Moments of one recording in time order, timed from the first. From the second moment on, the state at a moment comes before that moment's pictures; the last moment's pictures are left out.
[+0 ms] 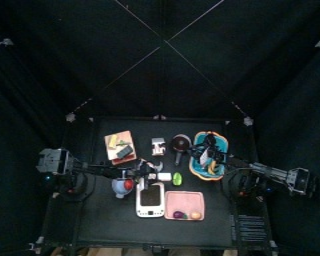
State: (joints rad) left arm 0.03 0.04 0.76 -0.15 -0.42 0.02; right arm -0.50 -0.61 1.05 -0.77 -0.01 1.19
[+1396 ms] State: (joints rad) left arm -0.15 0.19 0.42 -1.61 -0.71 1.13; right arm -0.50 -0.78 1.15 -0.74 -0.02 1.19
